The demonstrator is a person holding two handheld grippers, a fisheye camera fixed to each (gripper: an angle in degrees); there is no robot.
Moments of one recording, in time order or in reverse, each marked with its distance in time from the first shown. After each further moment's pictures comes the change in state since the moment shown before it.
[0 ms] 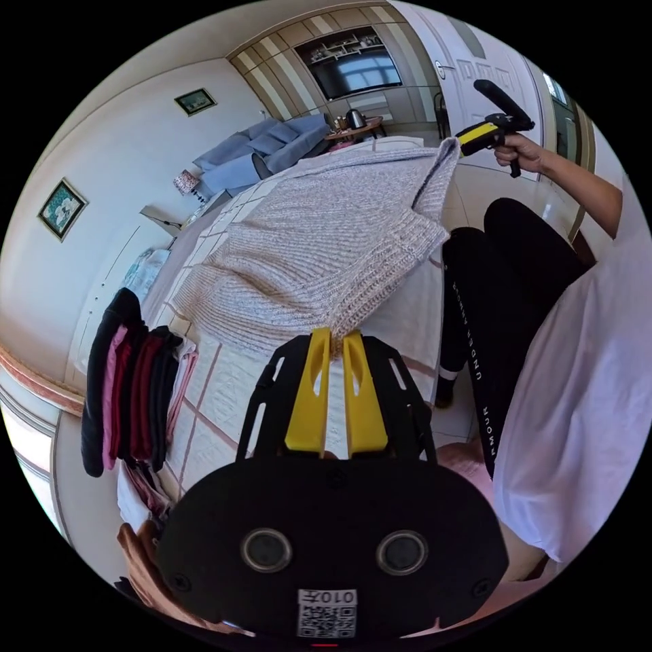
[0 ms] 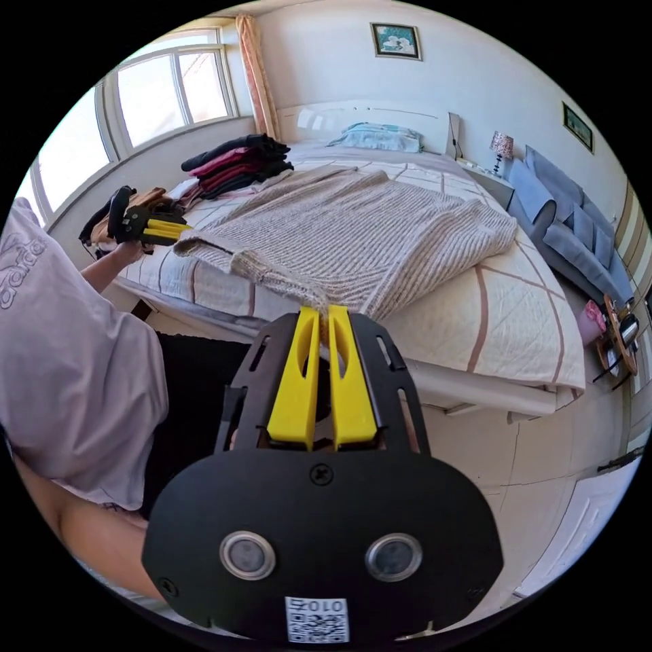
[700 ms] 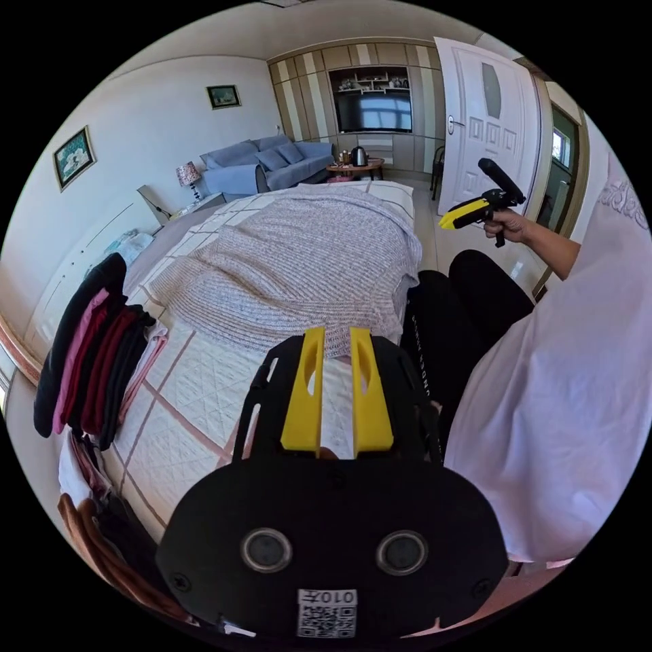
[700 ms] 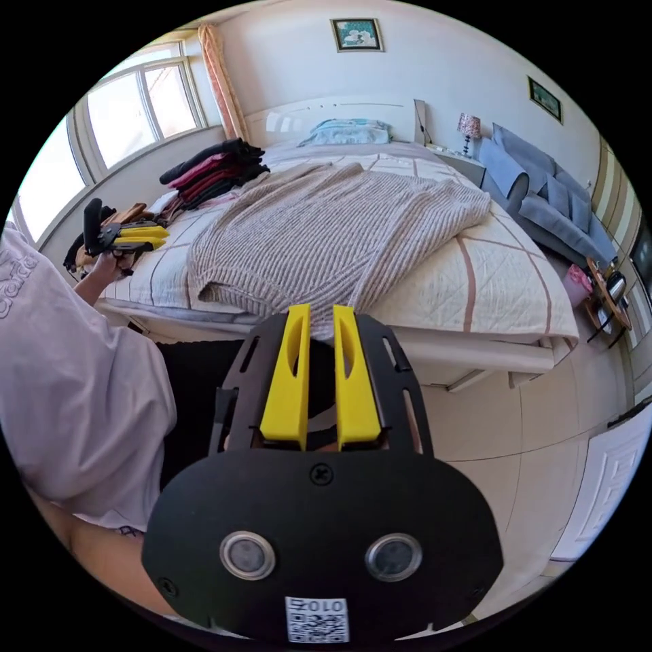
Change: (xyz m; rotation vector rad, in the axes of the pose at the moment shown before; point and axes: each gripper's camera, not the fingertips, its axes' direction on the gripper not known) left arm -0.073 0.059 -0.045 0.166 0.180 -0.161; right arm 0.019 0.026 -0.011 0.004 0.045 0.128
